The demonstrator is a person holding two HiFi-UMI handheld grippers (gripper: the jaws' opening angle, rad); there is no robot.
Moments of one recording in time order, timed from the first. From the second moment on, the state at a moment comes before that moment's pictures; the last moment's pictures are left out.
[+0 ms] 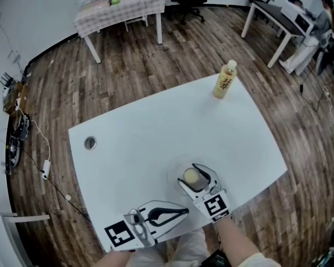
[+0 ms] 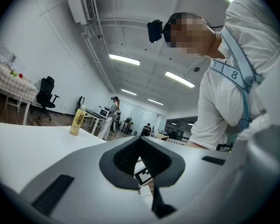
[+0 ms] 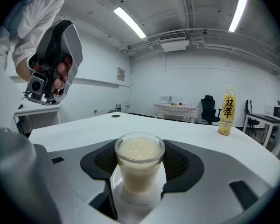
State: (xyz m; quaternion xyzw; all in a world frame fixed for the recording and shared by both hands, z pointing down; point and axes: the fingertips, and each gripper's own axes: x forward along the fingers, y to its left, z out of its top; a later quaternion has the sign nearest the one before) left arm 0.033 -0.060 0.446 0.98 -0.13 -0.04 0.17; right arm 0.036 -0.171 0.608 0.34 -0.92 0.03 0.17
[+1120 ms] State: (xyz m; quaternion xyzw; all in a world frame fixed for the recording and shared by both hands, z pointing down) left arm 0.029 -0.062 0.445 0.98 -0.14 -0.03 0.16; right arm 0.048 -0.160 0.575 0.35 -0.93 0.03 0.14
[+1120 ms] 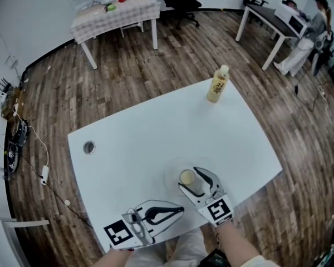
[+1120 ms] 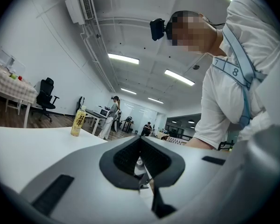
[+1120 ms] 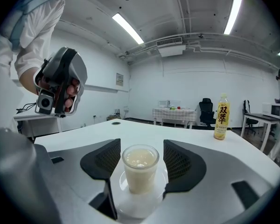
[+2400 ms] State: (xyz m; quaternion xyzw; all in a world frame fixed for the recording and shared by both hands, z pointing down) left arm 0.007 -0.025 0.400 0.99 -0.10 -0.04 0.13; right arm 0.064 -0.085 0.463 0.40 -0.91 0.04 0.06
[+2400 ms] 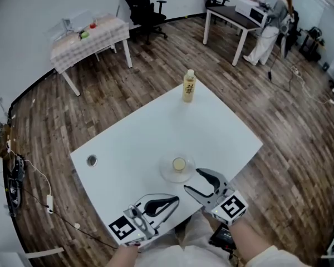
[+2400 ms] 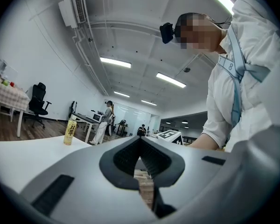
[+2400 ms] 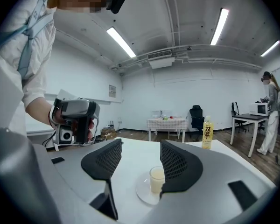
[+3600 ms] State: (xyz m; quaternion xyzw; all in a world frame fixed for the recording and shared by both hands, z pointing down) left arm 0.000 0.018 0.374 0.99 -0.08 -0.06 0.10; right arm 0.078 -0.013 0.403 0.45 -0.89 0.03 0.04
